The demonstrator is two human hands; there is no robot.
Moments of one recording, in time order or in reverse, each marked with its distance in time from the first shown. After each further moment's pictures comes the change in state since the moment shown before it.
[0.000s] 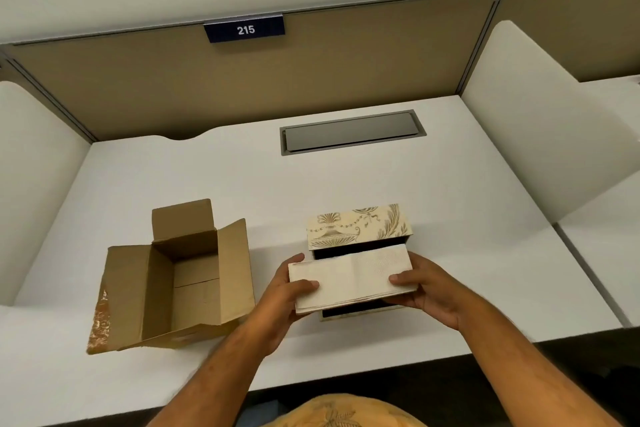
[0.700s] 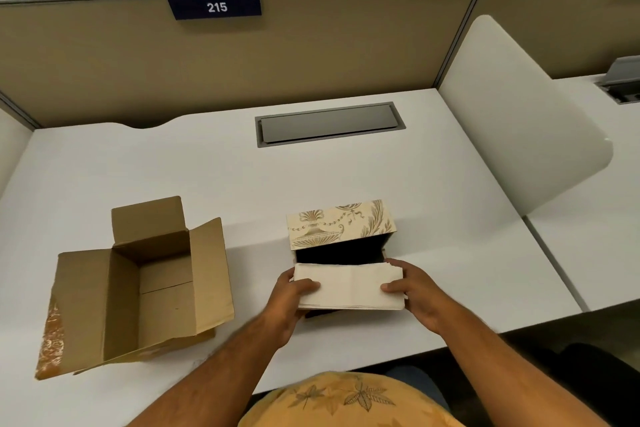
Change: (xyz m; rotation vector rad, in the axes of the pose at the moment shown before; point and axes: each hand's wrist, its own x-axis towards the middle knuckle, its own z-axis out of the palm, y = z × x) left_hand 0.069 -0.042 0.019 -0.044 0.073 -0.144; right_hand 0.032 0.041 -0.030 -0.025 0.309 0.077
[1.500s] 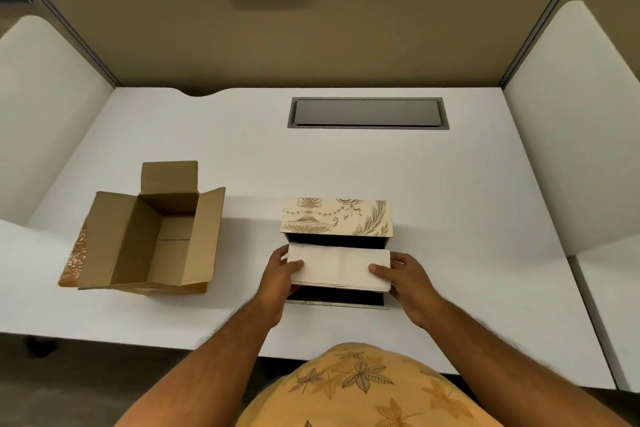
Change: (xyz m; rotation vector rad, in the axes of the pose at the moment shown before) left_hand 0.009 -0.021 0.038 -0.040 0.350 0.104; right_hand 0.054 -0.014 -0.031 0.016 -0.116 -0.019
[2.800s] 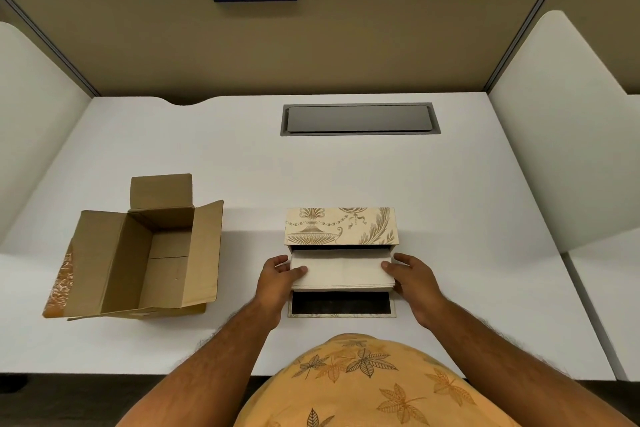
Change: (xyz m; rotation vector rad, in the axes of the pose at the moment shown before) left_hand 0.034 0.010 -0.015 0.058 0.026 -0.016; right_hand 0.015 -0.002 0.007 -0.045 0.182 -0.044
